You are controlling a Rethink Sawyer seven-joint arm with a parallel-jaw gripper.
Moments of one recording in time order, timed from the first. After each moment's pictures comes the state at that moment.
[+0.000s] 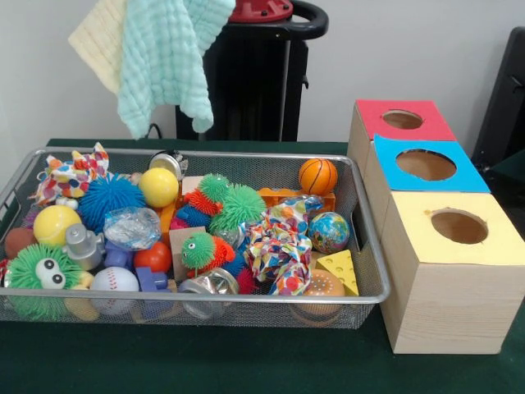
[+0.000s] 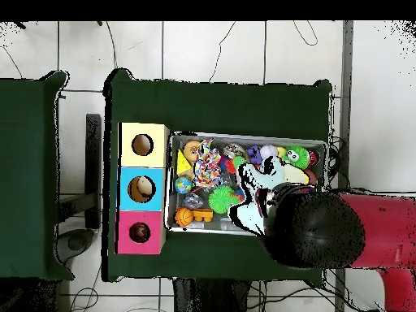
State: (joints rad) arm -0.97 -1.30 0.78 1.85 -0.33 1.07 1.65
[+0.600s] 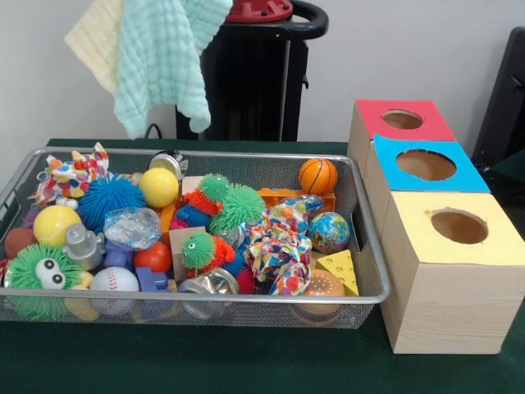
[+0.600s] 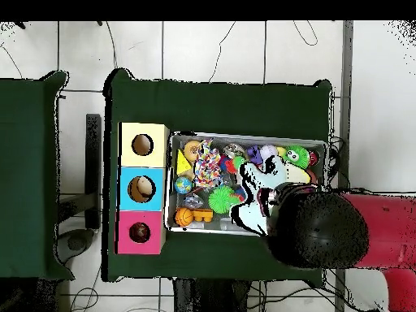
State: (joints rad) arm -0.99 -1.30 0.80 1.85 -0.33 1.07 1.65
